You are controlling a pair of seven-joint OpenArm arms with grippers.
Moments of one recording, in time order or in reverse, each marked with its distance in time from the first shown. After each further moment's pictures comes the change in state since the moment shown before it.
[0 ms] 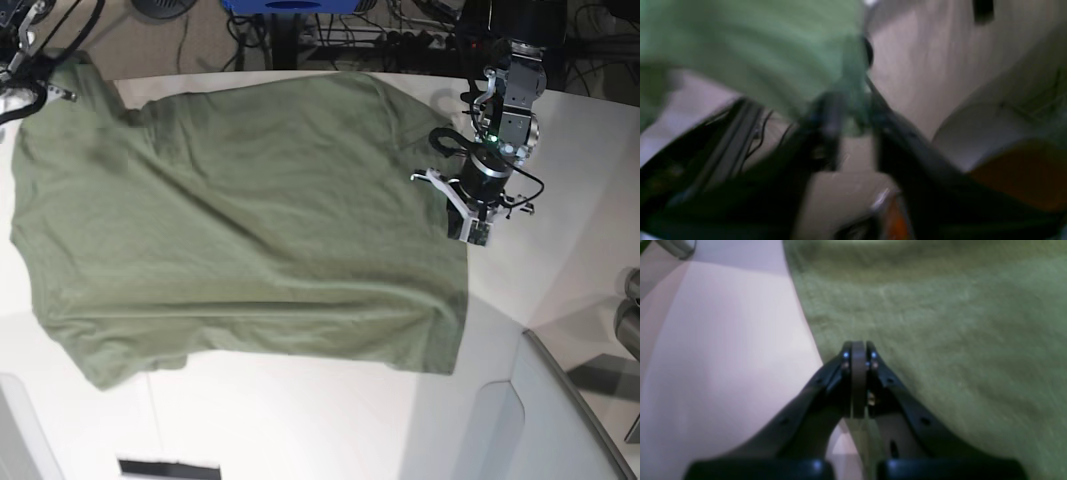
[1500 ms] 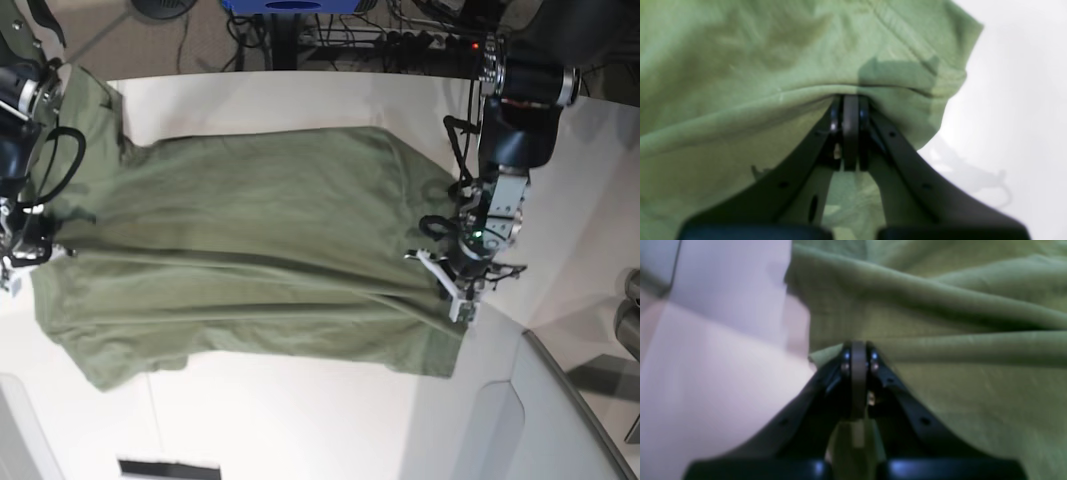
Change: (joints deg) left arm -29.0 3.2 5.0 -38.1 0.1 0.3 -7.1; right arm 43.3 15.7 -7.0 -74.2 -1.8 7.1 42.8
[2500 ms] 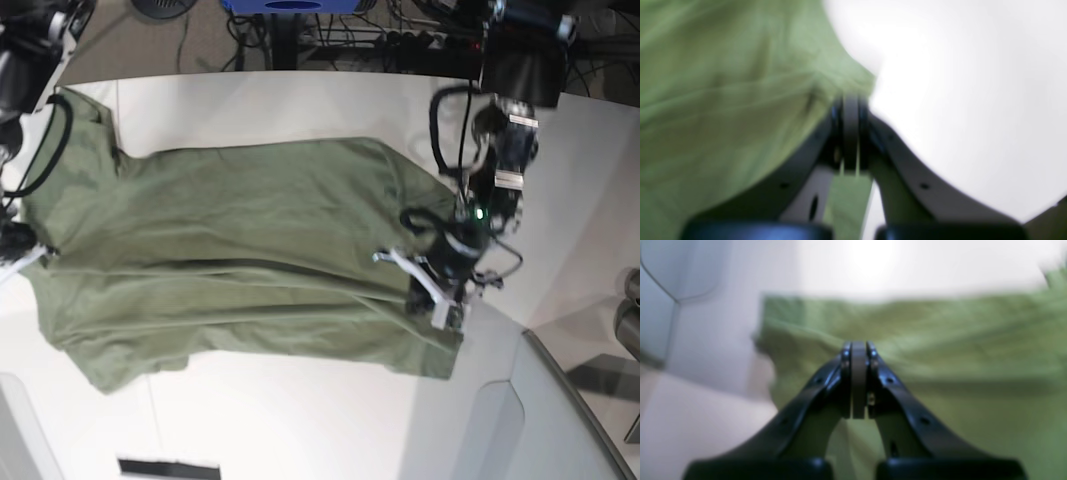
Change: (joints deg) left arm 18.5 -2.4 3.5 45.5 -13.4 0.0 16.8; right arm -16.7 -4.8 0.2 44.7 1.2 0.9 -11.6
